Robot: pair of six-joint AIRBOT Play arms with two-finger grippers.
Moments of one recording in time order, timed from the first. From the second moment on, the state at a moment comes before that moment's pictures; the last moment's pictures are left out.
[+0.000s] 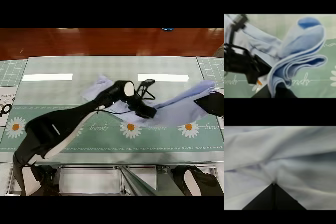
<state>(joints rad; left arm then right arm) -0.86 -1.99 1.78 0.90 -1.05 -1.52 -0.26 -0.60 1.00 -1.10 1.41 1.56</state>
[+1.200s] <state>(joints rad) -0.07 -1.04 1.07 1.10 -1.09 -1.44 0.28 -1.45 1.37 -0.75 0.98 1.49</state>
